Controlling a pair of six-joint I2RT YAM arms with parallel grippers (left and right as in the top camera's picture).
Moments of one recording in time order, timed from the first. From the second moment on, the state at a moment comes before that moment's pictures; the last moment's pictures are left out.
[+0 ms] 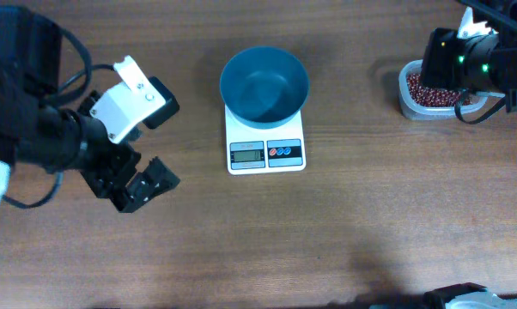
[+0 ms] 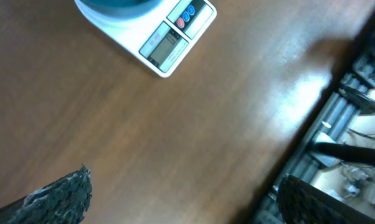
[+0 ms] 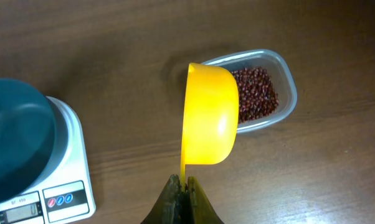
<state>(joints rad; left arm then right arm) -0.08 1.27 1.42 -1.46 0.44 0.77 0.14 1.33 1.46 -1.09 0.23 0.32</state>
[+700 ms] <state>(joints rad) -0.08 1.12 1.15 -1.27 0.43 0.83 0.14 1.33 1.46 -1.05 0.23 0.29</state>
